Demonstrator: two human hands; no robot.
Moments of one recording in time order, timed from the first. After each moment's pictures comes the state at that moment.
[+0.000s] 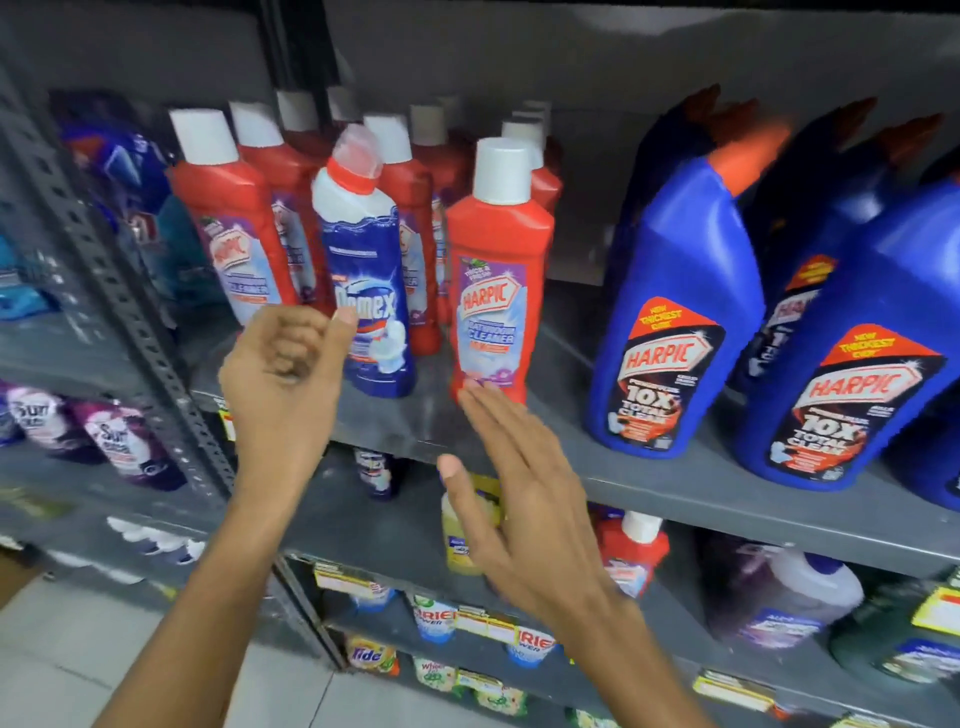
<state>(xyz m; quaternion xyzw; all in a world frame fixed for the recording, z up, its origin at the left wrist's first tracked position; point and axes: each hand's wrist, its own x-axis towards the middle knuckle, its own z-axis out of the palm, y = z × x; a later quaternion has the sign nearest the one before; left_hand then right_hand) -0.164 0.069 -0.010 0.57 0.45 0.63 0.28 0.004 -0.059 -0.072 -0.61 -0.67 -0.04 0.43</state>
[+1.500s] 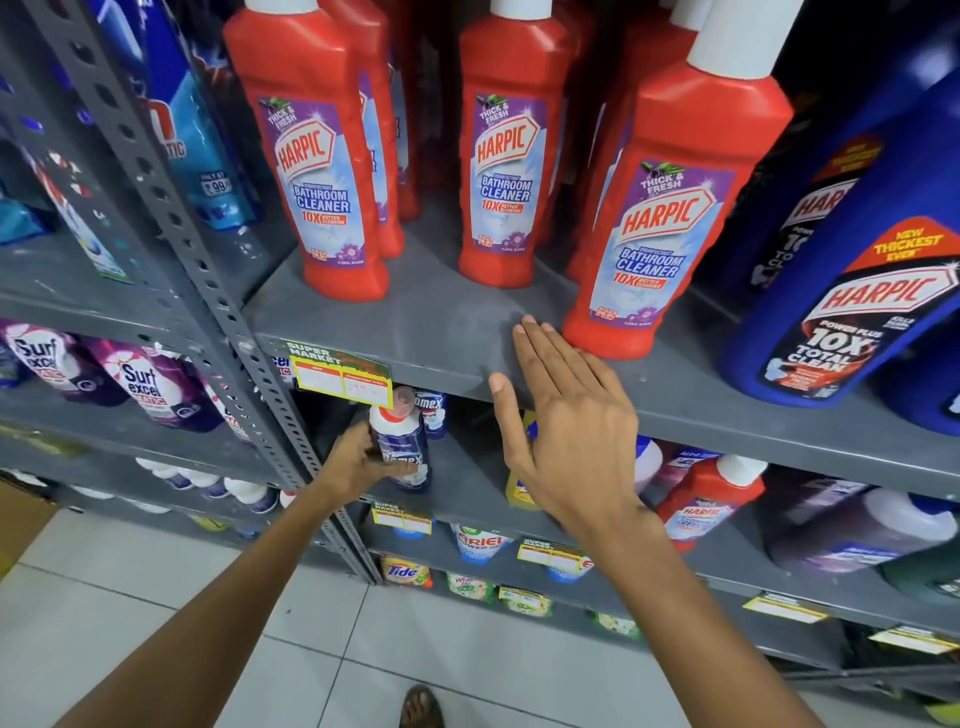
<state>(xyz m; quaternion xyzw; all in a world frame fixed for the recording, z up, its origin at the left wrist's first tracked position) -0.271 0.186 -0.281 0.66 0.51 0.19 0.52 -0.053 0.022 -0.117 -0.71 -0.59 -0.23 0.29</state>
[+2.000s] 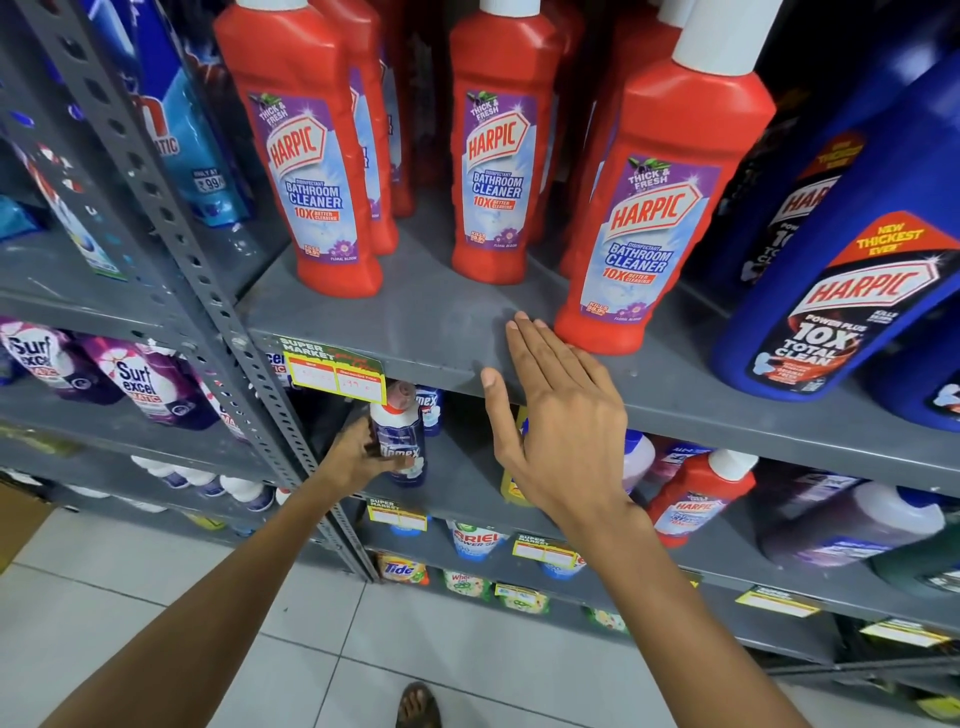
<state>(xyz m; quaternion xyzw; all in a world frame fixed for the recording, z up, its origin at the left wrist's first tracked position) -0.268 0.196 -0.299 0.63 0.52 0.17 0.55 -0.056 0.022 -0.116 -0.72 -0.59 -0.22 0.31</state>
